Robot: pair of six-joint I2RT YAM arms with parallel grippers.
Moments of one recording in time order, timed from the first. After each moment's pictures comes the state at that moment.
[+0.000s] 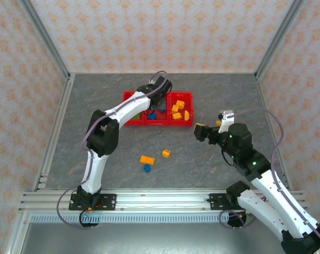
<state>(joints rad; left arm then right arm) -0.54 2.17 1.88 -0.80 -0.30 -0.54 0.49 0.64 0.67 -0.40 0.02 0.36</state>
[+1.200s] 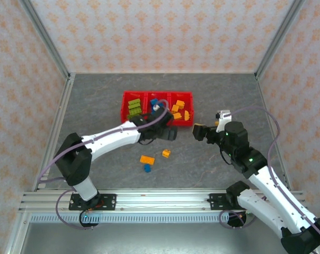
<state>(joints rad) -0.82 1.67 1.25 -0.60 -0.21 -0.56 0.49 0.69 0.67 -0.40 0.05 0.36</state>
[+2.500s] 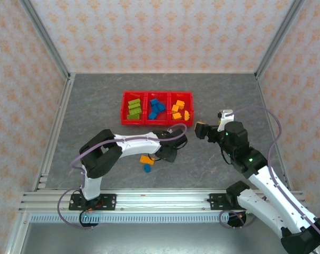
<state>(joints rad) -0.95 1.92 1.25 -0.67 -0.13 -0.60 0.49 0.69 0.67 -0.40 0.13 0.36</state>
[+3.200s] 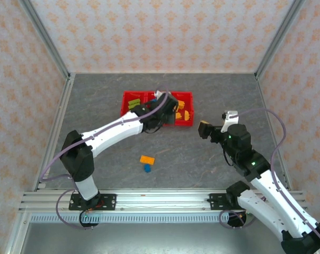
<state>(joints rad) -0.75 1.75 1.54 -0.63 -0.27 -0.66 0.49 0.62 0.65 -0.40 0.20 0.36</state>
